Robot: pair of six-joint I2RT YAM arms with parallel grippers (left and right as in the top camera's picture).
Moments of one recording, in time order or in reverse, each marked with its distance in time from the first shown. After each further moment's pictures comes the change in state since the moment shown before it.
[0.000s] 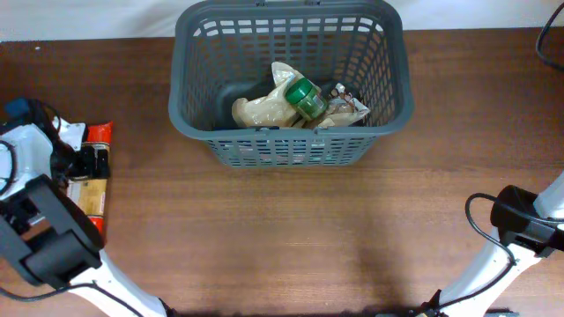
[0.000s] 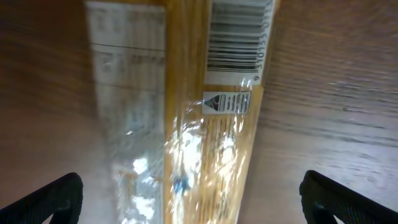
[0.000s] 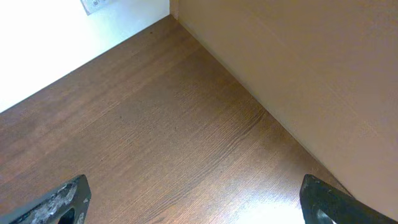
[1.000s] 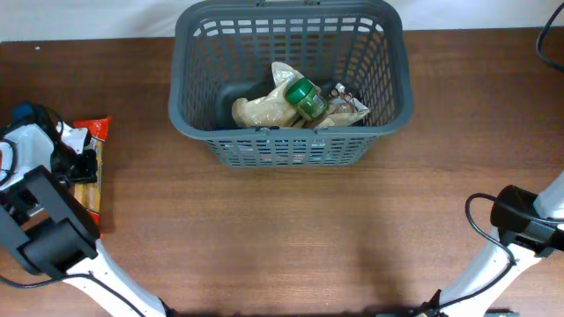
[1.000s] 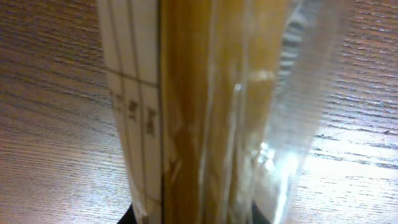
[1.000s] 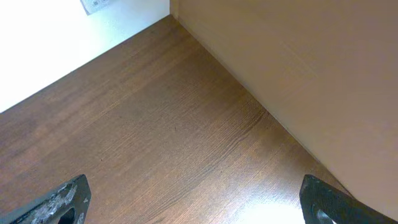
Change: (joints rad) left arm 0.010 0.087 0.035 0.015 0.005 0.004; right arm 0.000 0.000 0.000 0.000 0.000 -0.001
